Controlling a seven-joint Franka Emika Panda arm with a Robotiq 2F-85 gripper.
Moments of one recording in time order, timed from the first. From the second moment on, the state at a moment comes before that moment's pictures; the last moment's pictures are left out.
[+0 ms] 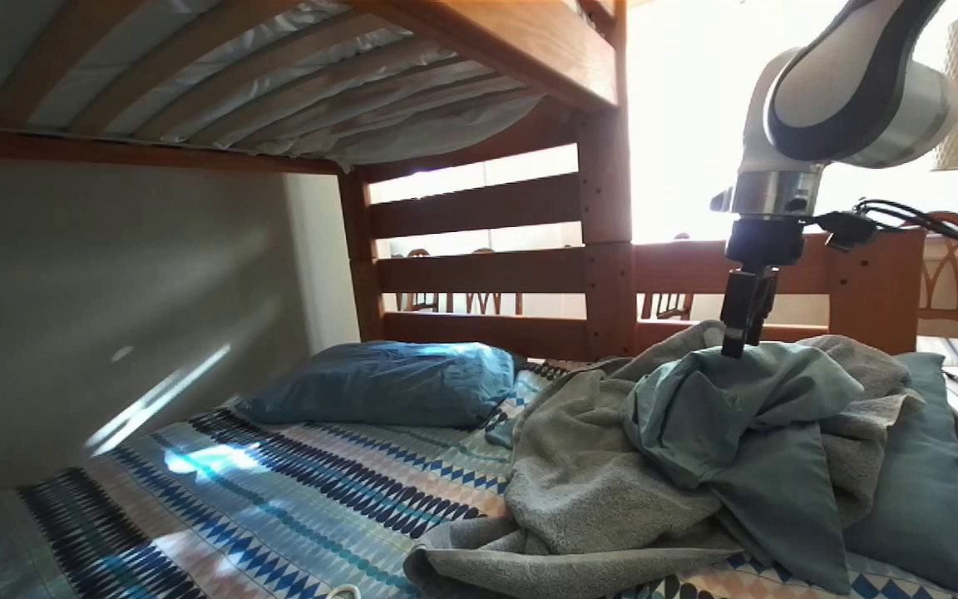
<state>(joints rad) 0.18 0.49 0.26 -2.11 -0.01 2.70 -0.34</state>
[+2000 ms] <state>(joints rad) 0.23 0.77 0.17 -1.77 -0.17 2.62 -0.31</state>
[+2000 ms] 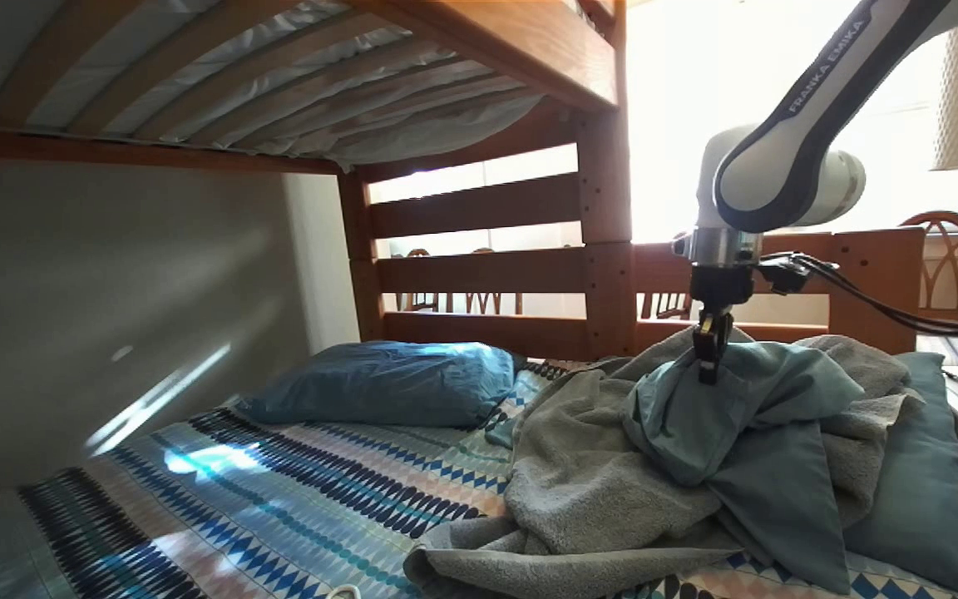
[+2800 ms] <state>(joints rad) 0.57 0.34 -0.23 -1.91 -0.78 2.54 0.36</state>
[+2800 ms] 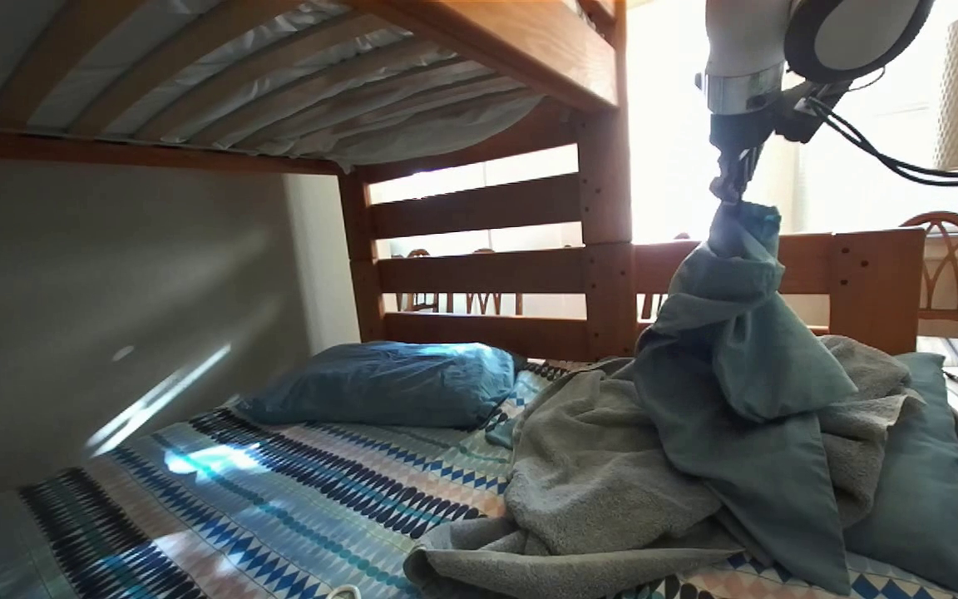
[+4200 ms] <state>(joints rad) 0.25 0.03 0.10 -2.09 -0.89 2.76 0.53</state>
